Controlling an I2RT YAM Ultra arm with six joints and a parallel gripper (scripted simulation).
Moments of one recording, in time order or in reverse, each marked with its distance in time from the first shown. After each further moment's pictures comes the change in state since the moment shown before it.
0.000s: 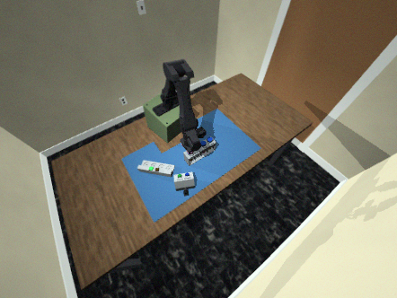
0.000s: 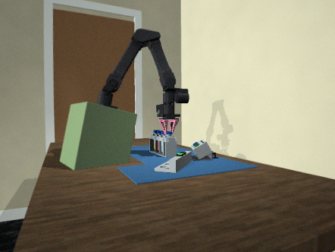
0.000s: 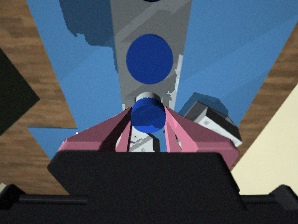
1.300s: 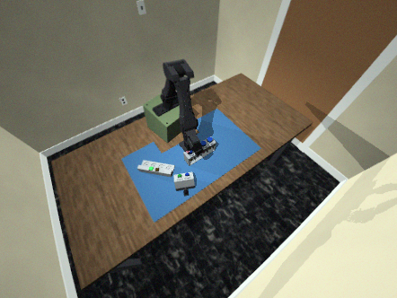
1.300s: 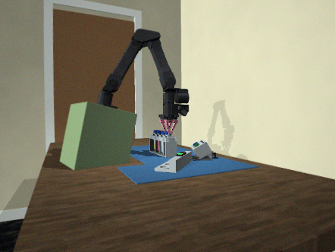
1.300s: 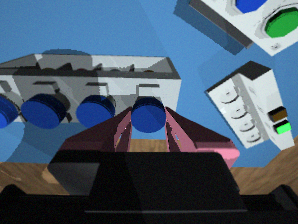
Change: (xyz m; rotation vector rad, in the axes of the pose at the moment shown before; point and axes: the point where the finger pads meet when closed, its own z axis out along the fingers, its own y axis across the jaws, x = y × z) arm 0.000 0.000 0.001 0.000 0.000 1.563
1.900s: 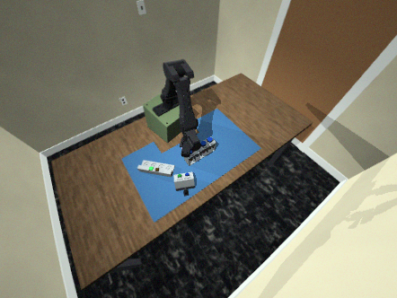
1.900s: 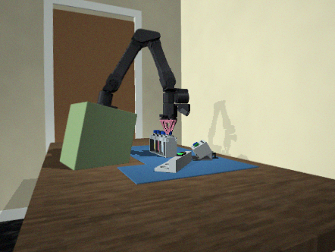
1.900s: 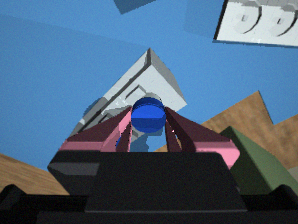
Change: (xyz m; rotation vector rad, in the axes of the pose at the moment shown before) arm 0.000 0.000 0.000 0.000 -0.001 0.787
